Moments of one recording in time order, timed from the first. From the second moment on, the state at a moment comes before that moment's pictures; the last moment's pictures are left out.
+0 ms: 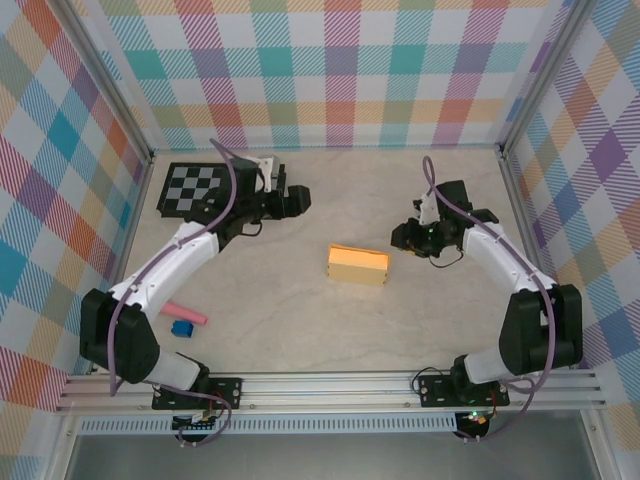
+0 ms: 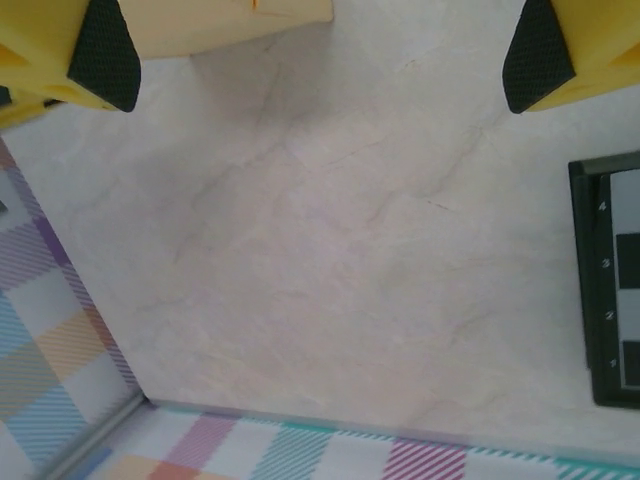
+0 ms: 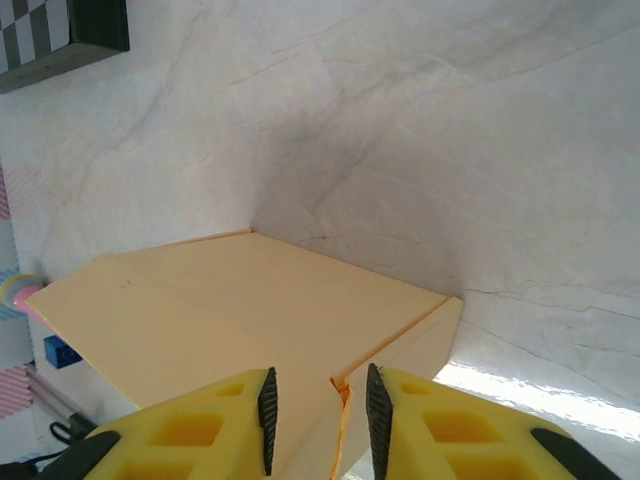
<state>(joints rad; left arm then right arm) -0.42 1.47 1.24 -0.36 0.20 -0.44 0.18 1.43 1.05 -0.71 -0.53 0.40</state>
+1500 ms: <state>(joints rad) -0.53 1.73 1.22 -0.44 0.46 -0.98 0.31 1.22 0.83 -0.57 -0.49 1.48</state>
